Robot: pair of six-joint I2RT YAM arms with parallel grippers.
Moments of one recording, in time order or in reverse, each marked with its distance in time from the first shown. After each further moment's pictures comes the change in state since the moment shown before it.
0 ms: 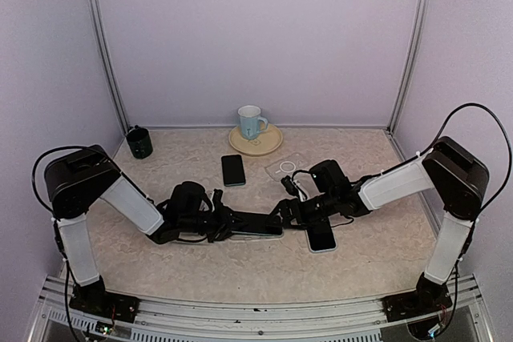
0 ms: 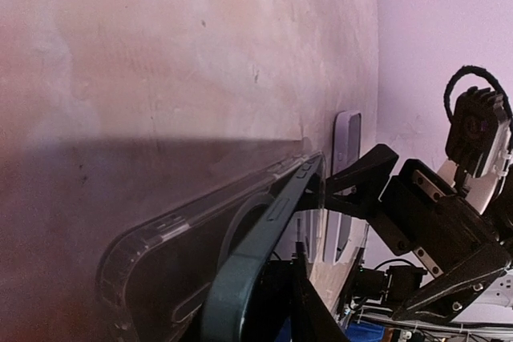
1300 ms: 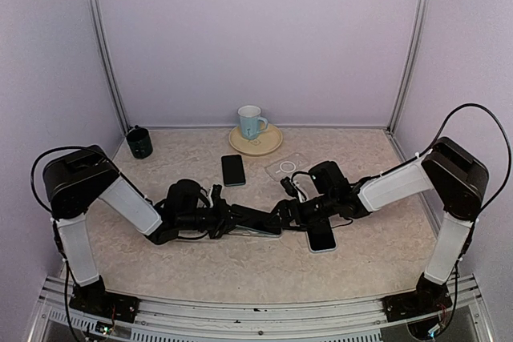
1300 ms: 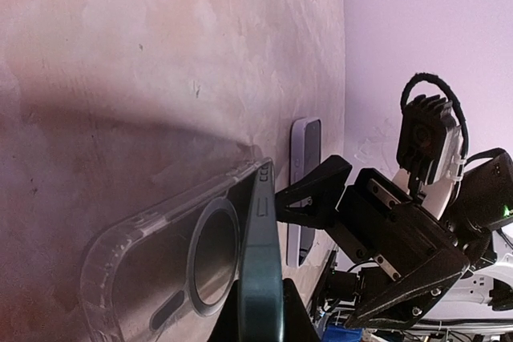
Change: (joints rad) left arm 0.002 -0.015 -0.013 0.079 0.014 -0.043; right arm 0.013 0.003 -0.008 0.024 -0.003 0.037
